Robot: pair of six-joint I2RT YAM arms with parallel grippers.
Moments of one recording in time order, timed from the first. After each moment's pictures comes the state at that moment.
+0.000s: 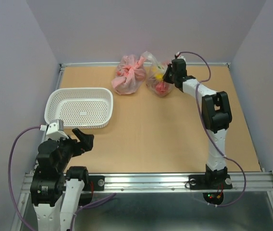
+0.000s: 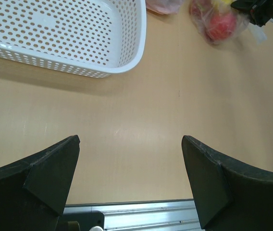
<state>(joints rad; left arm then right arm) -0.03 0.25 0.86 -1.03 0.14 -0.46 0.28 2.19 1.72 -0.05 0.06 0.51</state>
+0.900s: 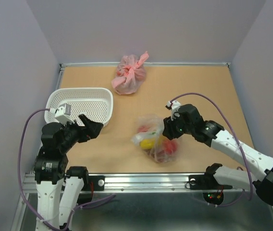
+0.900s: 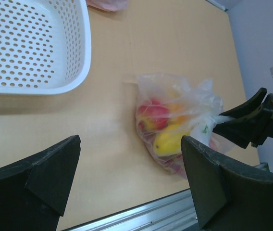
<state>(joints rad) -0.03 0.42 0.83 -0.80 0.35 -0.52 0.69 1.10 0.81 -0.44 -0.15 0.17</state>
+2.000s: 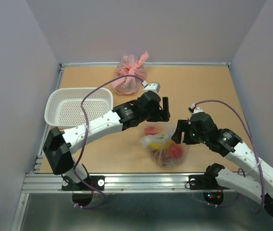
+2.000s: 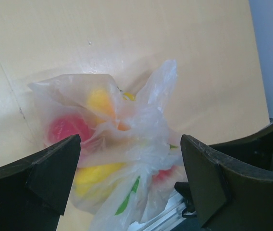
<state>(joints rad) -0.98 1.50 1.34 -0.47 -0.20 -0.75 0.69 0.81 0.81 -0.78 0.10 0.64</state>
